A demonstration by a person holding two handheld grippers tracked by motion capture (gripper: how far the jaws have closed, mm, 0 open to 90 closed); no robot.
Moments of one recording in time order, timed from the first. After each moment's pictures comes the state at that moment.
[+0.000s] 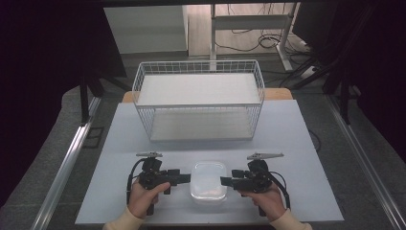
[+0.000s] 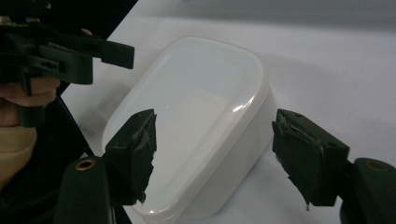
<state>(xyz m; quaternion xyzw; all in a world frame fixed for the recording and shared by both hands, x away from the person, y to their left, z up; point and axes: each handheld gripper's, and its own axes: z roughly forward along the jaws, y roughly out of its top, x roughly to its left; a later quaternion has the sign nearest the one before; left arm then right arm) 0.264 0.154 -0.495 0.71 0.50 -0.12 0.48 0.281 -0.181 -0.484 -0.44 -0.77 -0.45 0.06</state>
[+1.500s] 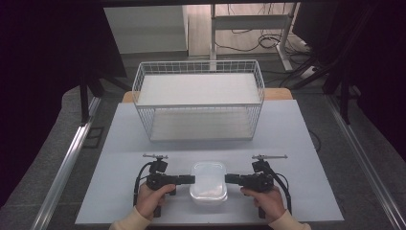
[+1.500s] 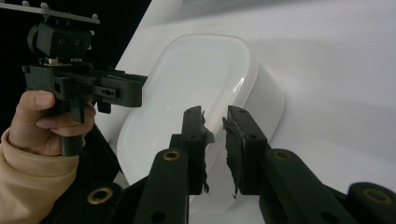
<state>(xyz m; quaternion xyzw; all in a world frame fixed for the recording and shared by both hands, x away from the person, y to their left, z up) 0.269 0.143 -0.516 0.68 0.52 -0.19 0.48 0.284 -0.191 -0.496 -0.49 -0.73 -0.46 0.13</state>
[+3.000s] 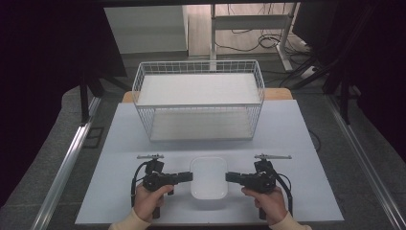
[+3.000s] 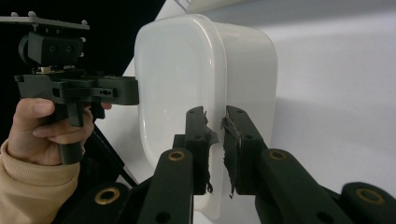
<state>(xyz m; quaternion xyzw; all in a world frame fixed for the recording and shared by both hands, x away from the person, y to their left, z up) 0.255 0.145 -0.492 0.68 0.51 -0.14 0.51 0.275 -0.191 -0.477 -0.48 -0.72 -0.48 0.11</state>
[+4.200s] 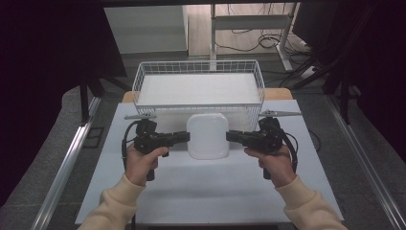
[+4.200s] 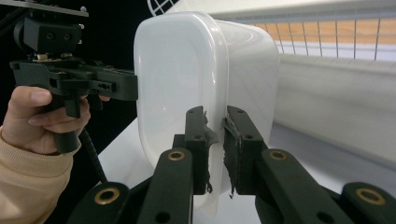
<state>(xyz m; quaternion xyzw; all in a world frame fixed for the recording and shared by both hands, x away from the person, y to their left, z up) 0.304 0.156 -0.378 0.70 0.44 -0.05 0.56 0.325 -0.179 -0.361 -0.39 -0.75 -0.53 0.02</state>
